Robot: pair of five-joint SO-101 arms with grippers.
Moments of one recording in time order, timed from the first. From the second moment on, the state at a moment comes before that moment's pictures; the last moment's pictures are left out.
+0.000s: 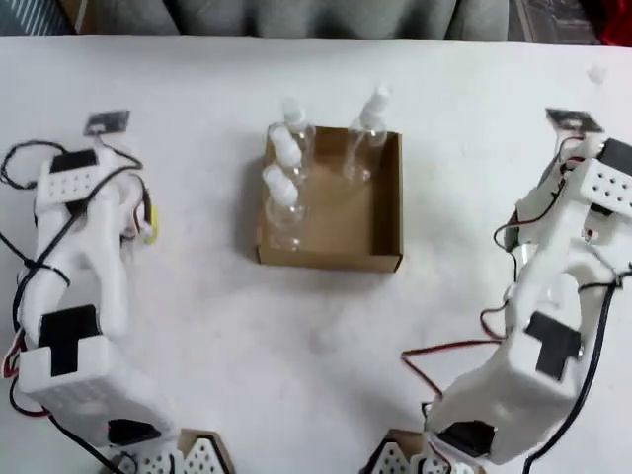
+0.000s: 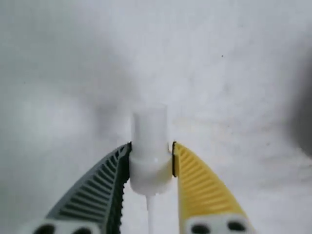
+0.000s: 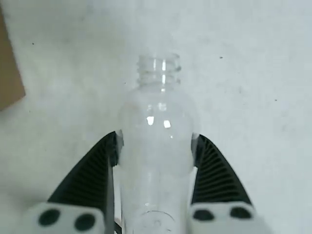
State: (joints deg) left arm -19.6 10.6 9.1 75.0 -1.5; right arm 25.2 12.1 -14.9 95.6 26.0
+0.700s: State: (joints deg) left arm -15.2 -41.5 25.6 75.3 7.4; right arm 5.0 -33.4 13.2 86.0 19.9
